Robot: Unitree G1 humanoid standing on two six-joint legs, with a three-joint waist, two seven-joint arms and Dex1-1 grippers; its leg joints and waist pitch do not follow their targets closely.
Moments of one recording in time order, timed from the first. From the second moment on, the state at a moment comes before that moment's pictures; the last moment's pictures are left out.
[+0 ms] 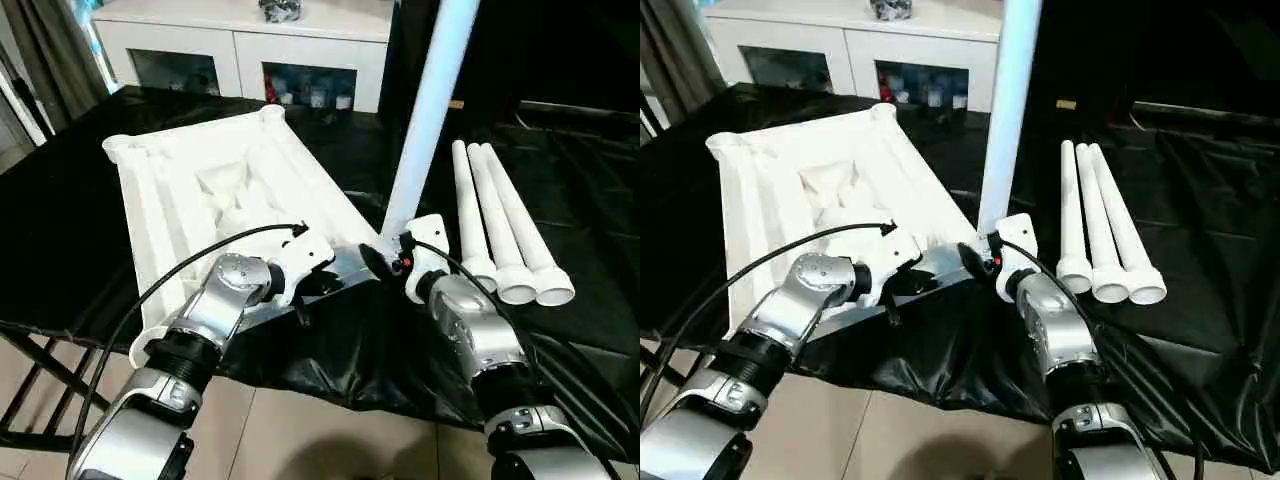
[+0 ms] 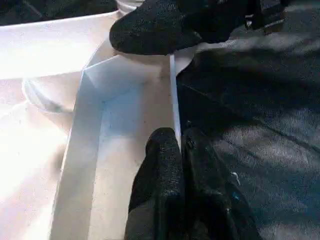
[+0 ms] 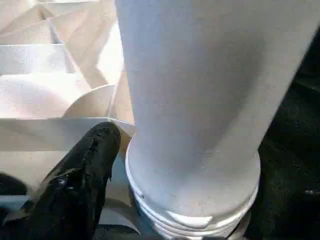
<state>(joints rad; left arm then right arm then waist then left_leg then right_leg) -0.62 0.22 -0.28 0.58 0.15 0.19 -0.93 -0.51 -0.08 -0.02 0.63 0.04 0.13 0.47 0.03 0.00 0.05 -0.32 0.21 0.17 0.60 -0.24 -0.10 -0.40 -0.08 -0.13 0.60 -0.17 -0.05</state>
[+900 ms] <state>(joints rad) -0.60 0.40 -0.32 0.56 0.07 0.07 -1.32 -0.46 -0.33 0.18 0.48 0.12 0.18 1.16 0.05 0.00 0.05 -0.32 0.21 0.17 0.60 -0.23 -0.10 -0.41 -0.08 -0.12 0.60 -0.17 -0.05</state>
